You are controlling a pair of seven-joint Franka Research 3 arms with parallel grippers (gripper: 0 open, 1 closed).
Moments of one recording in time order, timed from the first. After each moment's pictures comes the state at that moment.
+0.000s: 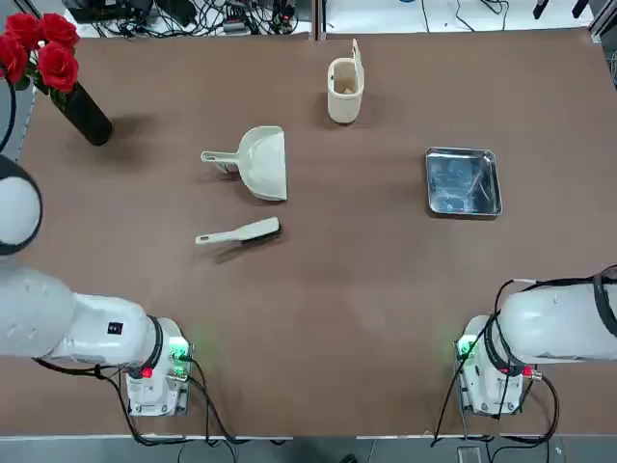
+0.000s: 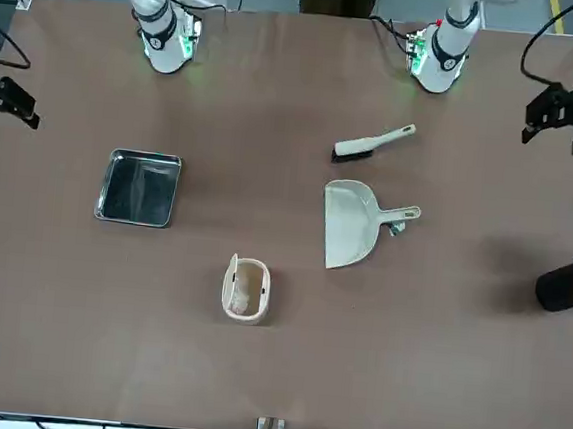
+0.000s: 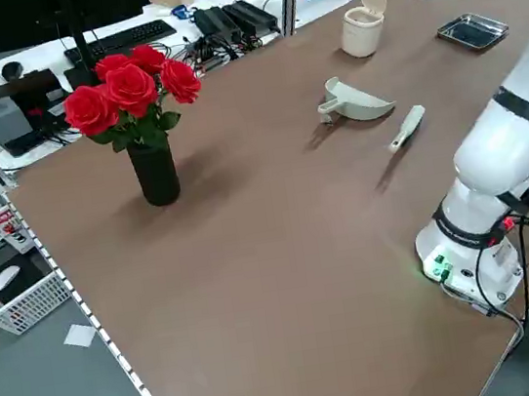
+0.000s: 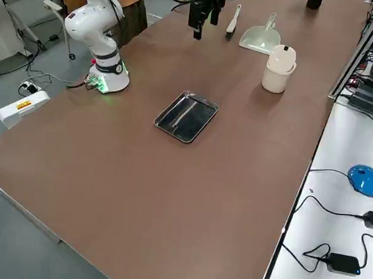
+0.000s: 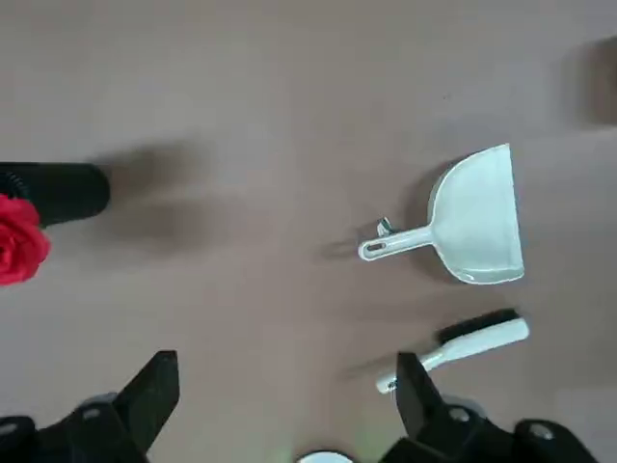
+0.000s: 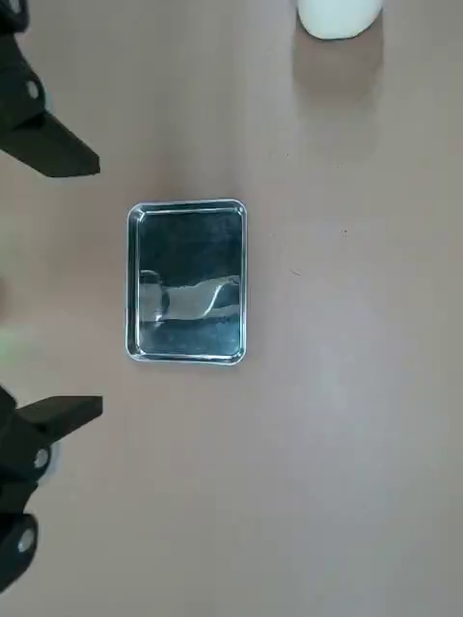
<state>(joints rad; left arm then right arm) -0.06 0.01 -0.04 -1.39 0.01 1.40 0.01 -0.06 -0.01 -0.02 -1.54 0.00 1.48 -0.05</state>
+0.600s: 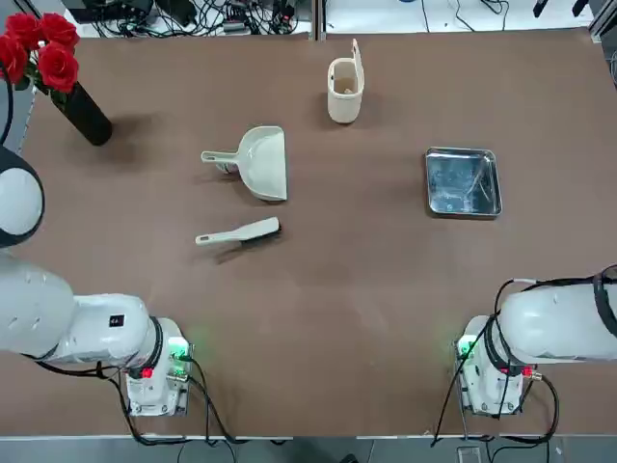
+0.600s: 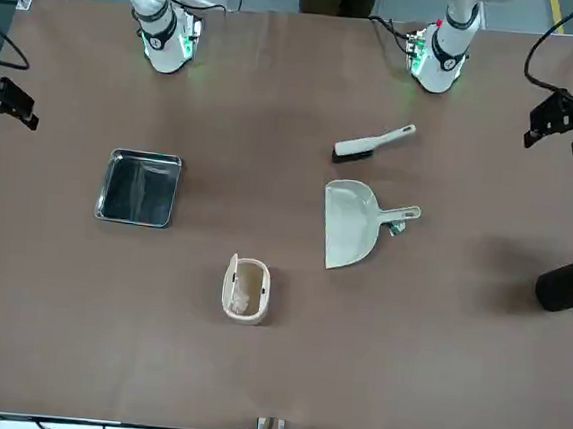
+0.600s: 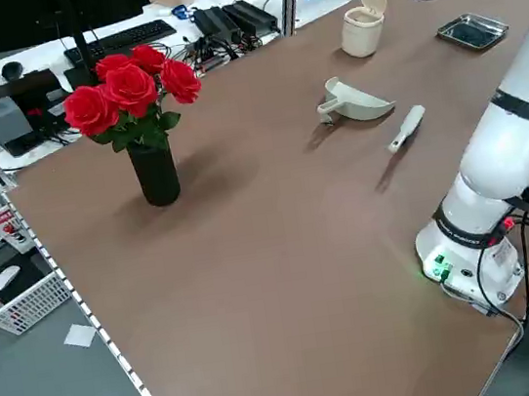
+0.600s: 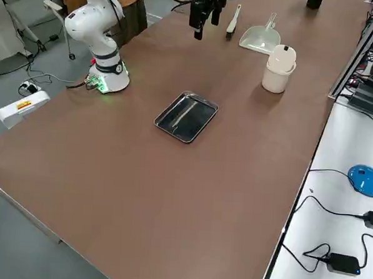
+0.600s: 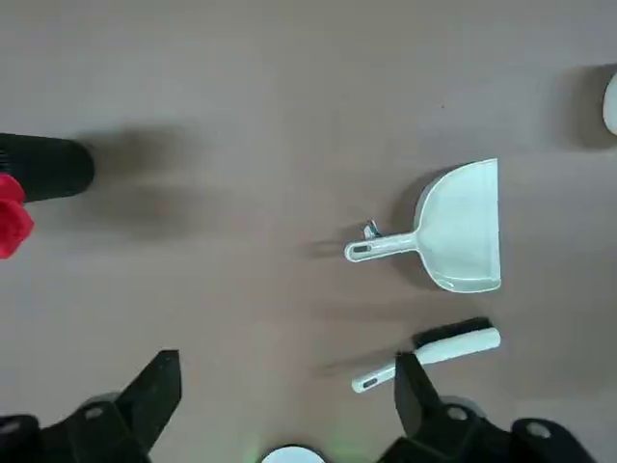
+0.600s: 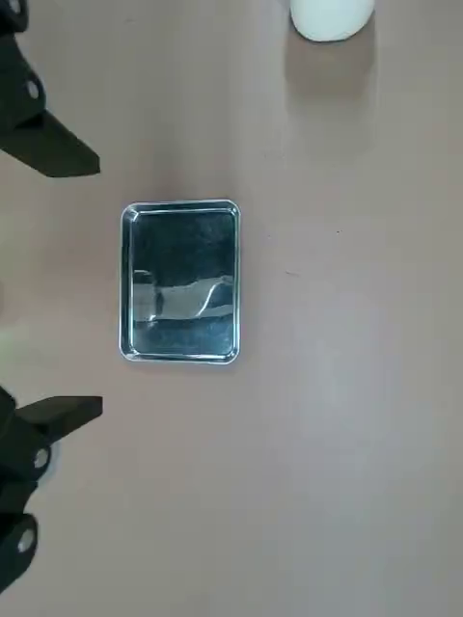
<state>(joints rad) -0.01 0.02 -0.06 -1.37 -0.04 1.38 -0.03 -0.06 -0.01 -0.02 -1.54 0.00 1.50 -0.05</state>
